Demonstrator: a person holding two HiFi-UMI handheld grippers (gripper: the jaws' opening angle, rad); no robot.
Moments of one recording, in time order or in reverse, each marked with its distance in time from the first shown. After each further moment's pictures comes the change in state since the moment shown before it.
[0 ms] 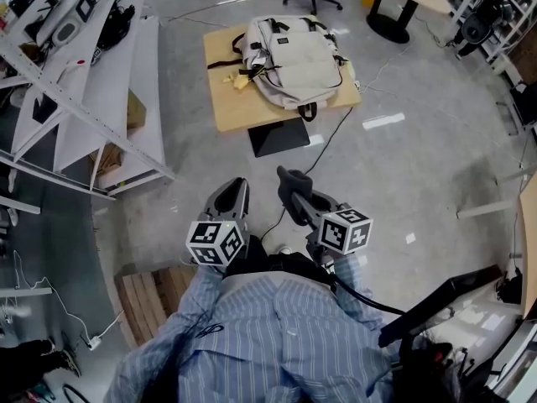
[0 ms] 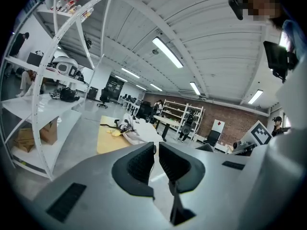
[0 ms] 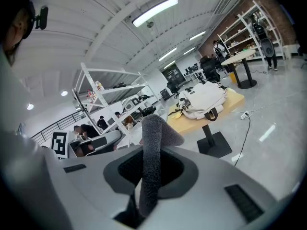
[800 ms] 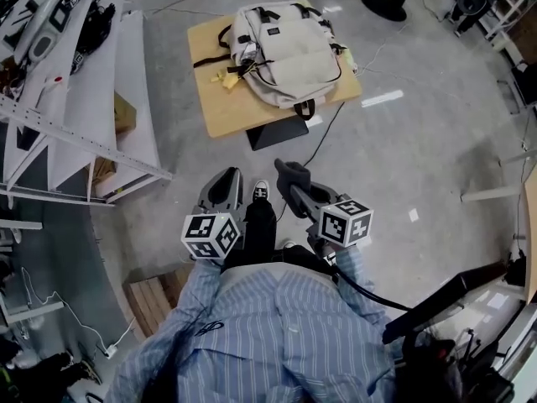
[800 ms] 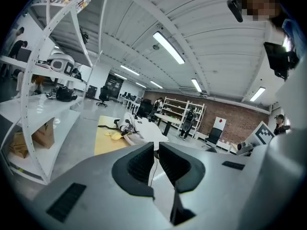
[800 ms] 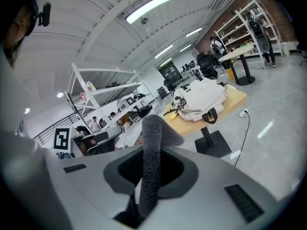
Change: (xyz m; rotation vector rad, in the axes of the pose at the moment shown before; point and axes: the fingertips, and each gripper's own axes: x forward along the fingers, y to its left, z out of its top) left arm 0.070 0.046 0.017 0.014 0.029 0.009; right arm 0.051 -0.041 0.027 0.033 0.028 -0.020
